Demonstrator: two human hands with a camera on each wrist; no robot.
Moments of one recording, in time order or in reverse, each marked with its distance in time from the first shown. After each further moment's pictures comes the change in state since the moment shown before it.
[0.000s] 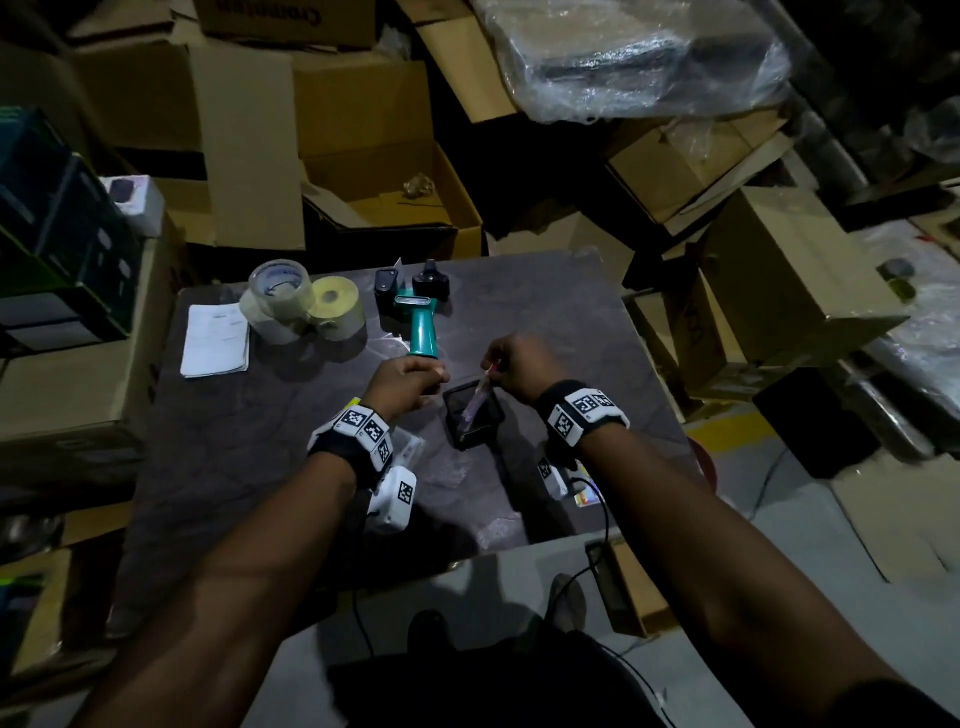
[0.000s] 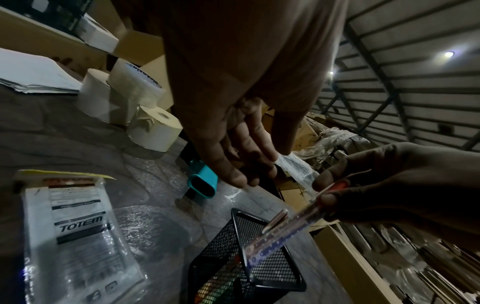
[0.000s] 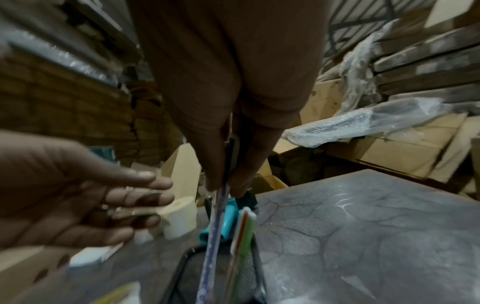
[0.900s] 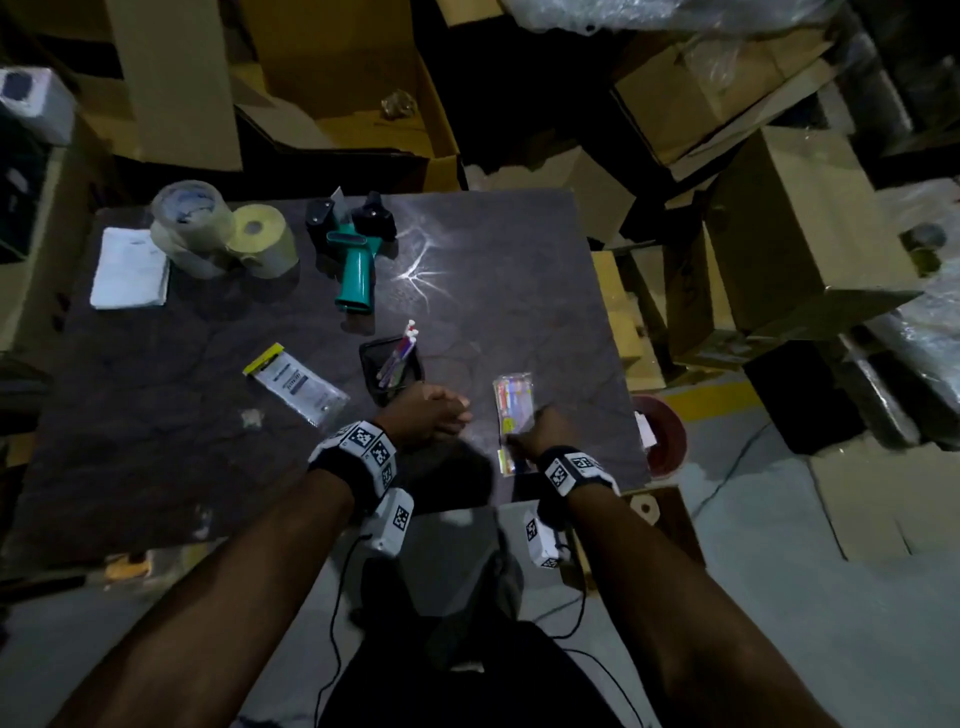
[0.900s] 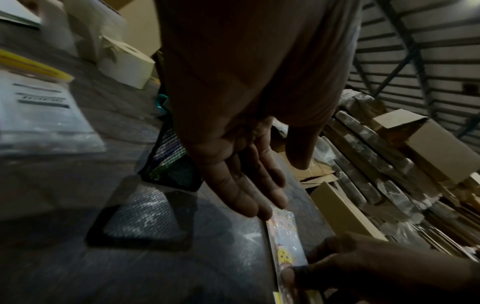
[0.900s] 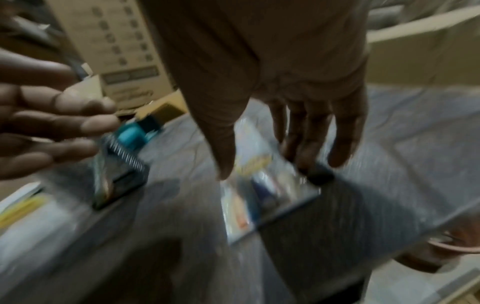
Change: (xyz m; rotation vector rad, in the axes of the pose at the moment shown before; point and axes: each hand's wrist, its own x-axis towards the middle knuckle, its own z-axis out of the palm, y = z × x) left_hand -0.018 -0.068 0.145 0.001 -0.246 -0.282; right_hand -0.091 0.181 0.043 0.102 -0.180 0.622
